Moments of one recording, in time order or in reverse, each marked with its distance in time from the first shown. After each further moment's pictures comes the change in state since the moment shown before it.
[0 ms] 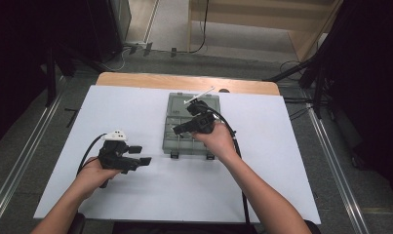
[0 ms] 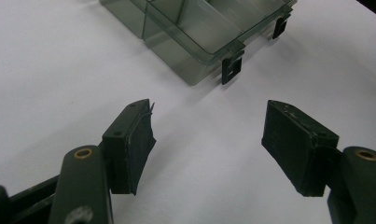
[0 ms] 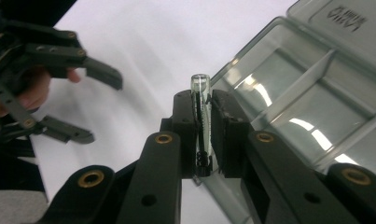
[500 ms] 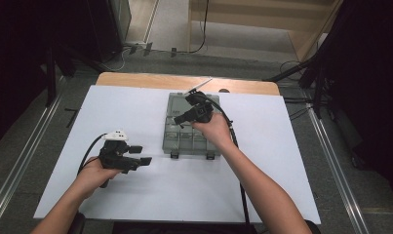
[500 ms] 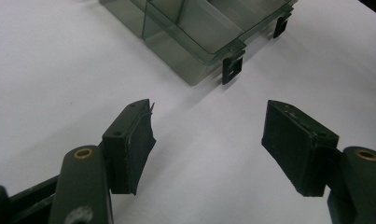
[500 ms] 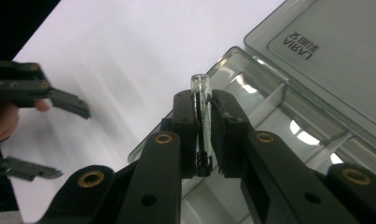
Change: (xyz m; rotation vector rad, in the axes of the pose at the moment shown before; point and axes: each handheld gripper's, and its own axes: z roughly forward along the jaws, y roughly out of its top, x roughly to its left) left arm 0.001 0.000 0.001 -0.001 -0.002 -0.002; right arm -0.023 0.026 0.008 0.011 -0.046 0.040
